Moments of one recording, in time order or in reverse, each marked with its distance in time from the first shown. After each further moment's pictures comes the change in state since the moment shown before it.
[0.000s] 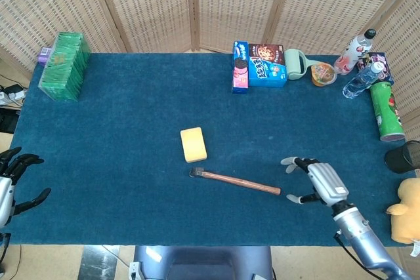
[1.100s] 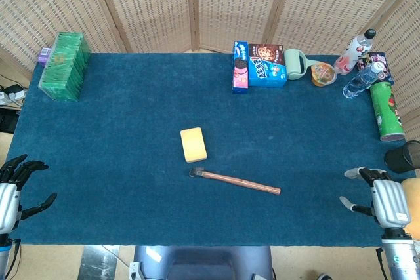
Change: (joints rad) left arm 0.028 -0.104 0.020 0.057 -0.019 0.016 -0.050; right arm -0.280 -0.034 -0.033 0.183 -0.007 0.417 -0.042
